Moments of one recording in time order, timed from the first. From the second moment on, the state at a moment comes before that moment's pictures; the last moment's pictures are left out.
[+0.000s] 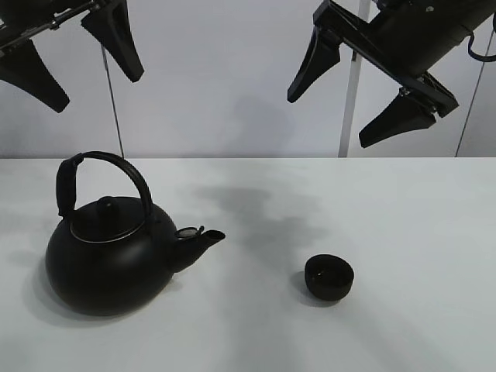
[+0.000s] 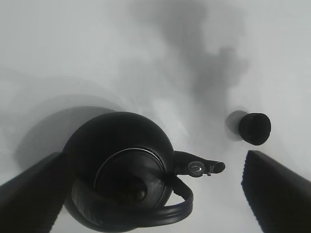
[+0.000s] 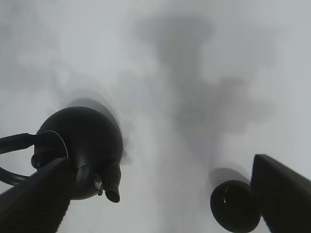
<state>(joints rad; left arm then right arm) -0.22 1.82 -1.58 -0.44 1.12 0.11 0.18 1.72 -1.28 0.63 0.79 -0.19</state>
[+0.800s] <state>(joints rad) -0.22 1.82 -1.58 -0.44 1.12 0.11 0.49 1.76 -1.23 0.00 0.86 -0.05</state>
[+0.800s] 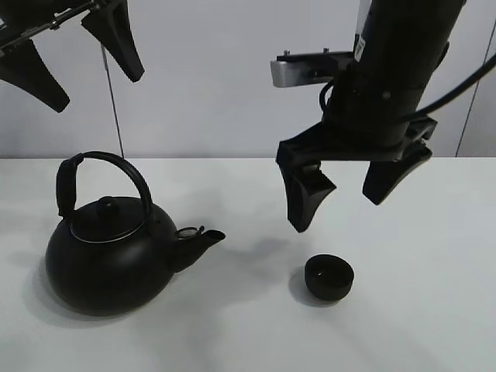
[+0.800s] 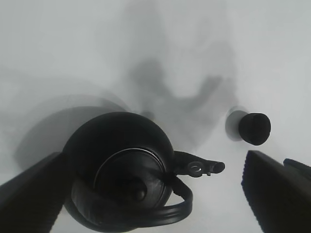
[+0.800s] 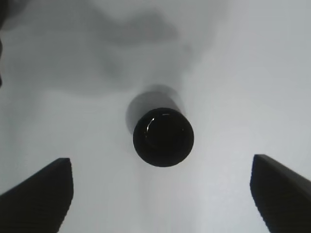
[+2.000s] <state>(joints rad) -0.22 1.82 -1.58 -0.44 1.12 0.11 0.50 1.91 -1.02 0.03 0.47 0.05</state>
